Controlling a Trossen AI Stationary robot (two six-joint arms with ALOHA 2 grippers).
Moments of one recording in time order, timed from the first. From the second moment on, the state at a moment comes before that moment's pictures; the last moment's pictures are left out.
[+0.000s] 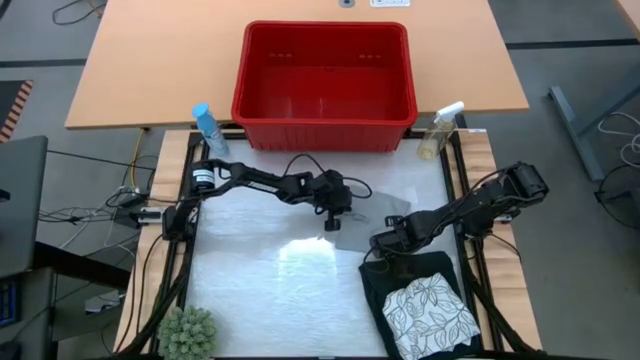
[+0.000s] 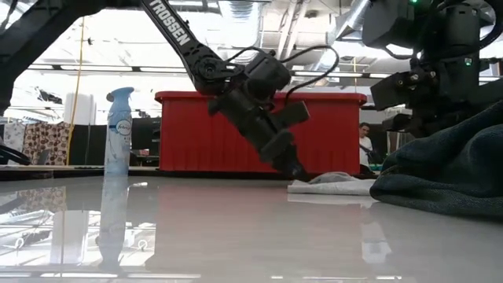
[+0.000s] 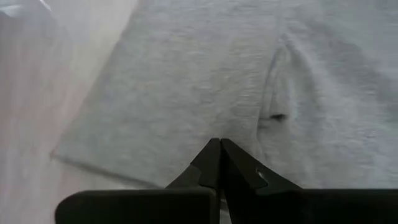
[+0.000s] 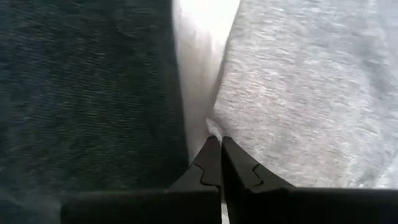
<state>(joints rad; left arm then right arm) 0.21 2.16 1.31 0.13 0.12 0.23 0.29 1.52 0.81 -0.70 0.01 0.23</state>
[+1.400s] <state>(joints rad) 0.22 2.16 1.31 0.01 0.15 0.03 -0.30 1.22 0.76 -0.75 -0.18 0.51</state>
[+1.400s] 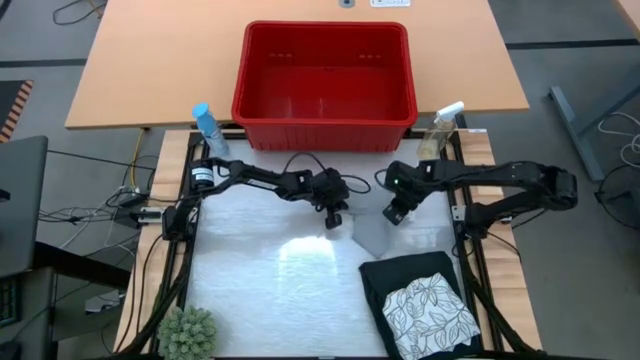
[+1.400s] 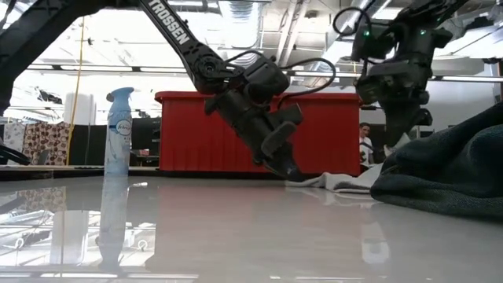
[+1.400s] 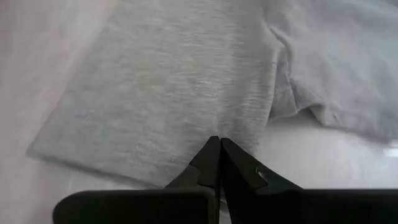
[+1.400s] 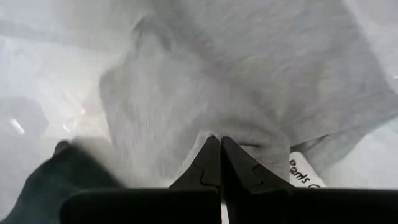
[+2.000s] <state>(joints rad) 0.20 2.16 1.31 0.01 0.14 -0.01 -0.58 1.23 0.76 -0.66 -0.14 0.41</state>
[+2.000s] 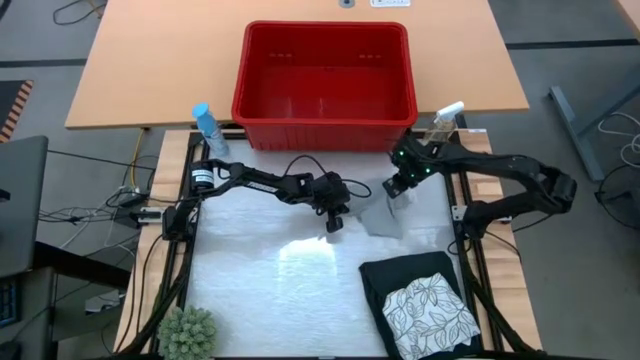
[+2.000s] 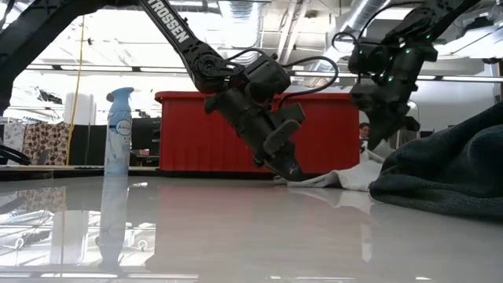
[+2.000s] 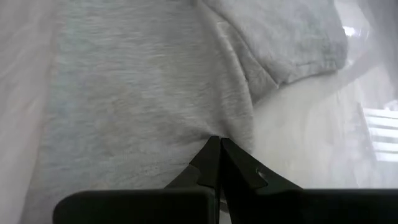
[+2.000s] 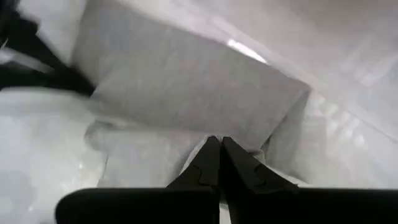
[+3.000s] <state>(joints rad) 0.20 2.16 1.31 0.02 0.14 -0.12 -0.75 1.34 0.76 -0.60 -0.05 0.31</state>
